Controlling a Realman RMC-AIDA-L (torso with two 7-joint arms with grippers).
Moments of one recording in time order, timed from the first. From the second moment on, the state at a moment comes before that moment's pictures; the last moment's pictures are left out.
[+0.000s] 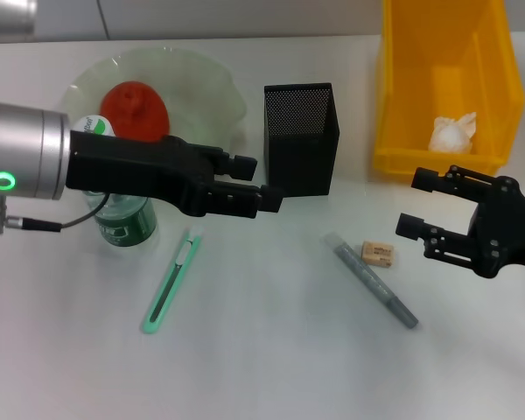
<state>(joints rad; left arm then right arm) -0.41 -2.07 1.22 1.29 1.85 1.58 -2.17 0.35 2.08 -0.62 -0.54 -1.82 -1.75 1.04</state>
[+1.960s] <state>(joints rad) -0.52 -2.07 1.36 1.31 2.41 1.69 -2.65 0.42 2.08 -0.62 -0.44 -1.81 -1.67 0.94</state>
